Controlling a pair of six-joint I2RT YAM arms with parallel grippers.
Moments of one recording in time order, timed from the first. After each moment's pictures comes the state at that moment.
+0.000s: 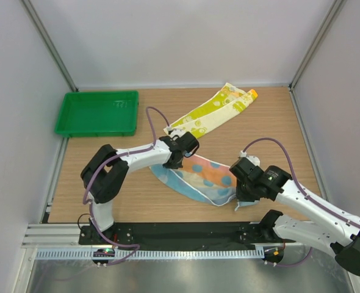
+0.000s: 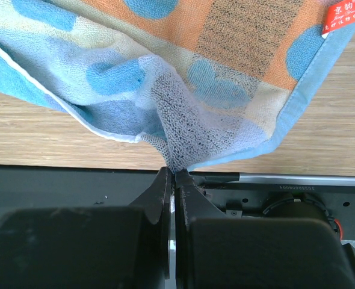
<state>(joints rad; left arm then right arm) -0.86 1.87 1.28 -0.69 -0.45 -0.72 0.79 0.90 0.74 -1.09 0.18 0.82</state>
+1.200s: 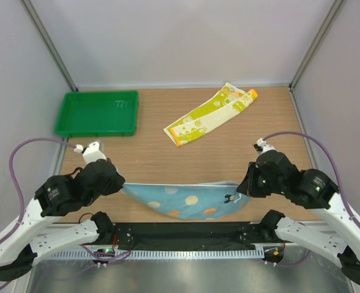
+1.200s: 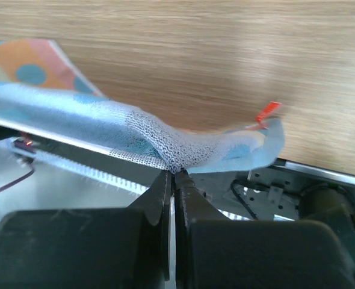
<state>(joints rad) -0.95 0.70 1.11 -1.29 -0.51 -1.07 0.79 0.72 1.08 -1.25 0.05 0.80</state>
